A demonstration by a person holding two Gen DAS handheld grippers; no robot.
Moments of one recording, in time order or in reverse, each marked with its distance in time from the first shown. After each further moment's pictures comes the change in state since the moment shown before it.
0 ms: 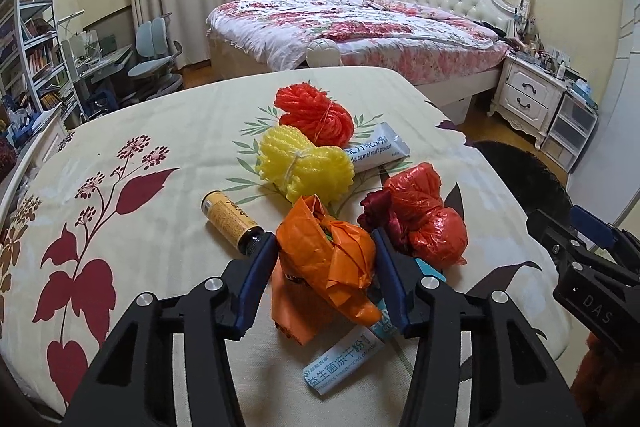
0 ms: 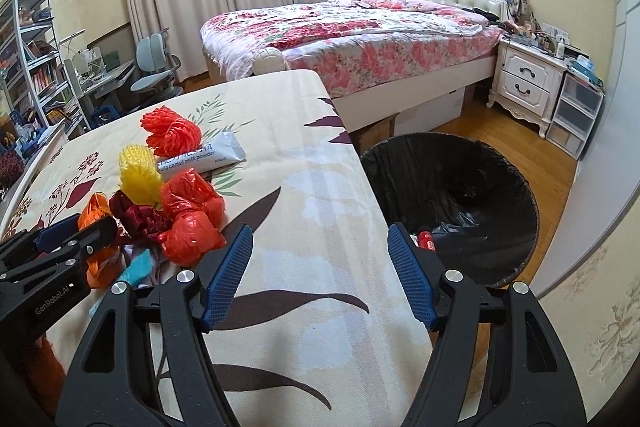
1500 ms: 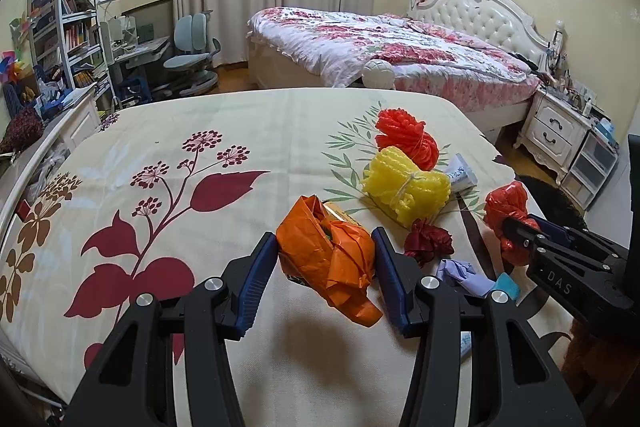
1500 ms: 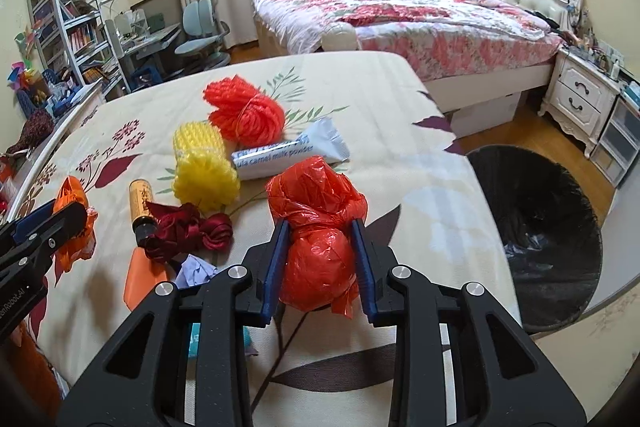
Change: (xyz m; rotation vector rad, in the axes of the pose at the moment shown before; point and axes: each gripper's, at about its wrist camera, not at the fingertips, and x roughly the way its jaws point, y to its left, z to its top) left arm -0.016 0.076 -0.001 -0.114 -0.048 0.066; right arm 0.035 0.069 0.018 -0.114 0.083 0.131
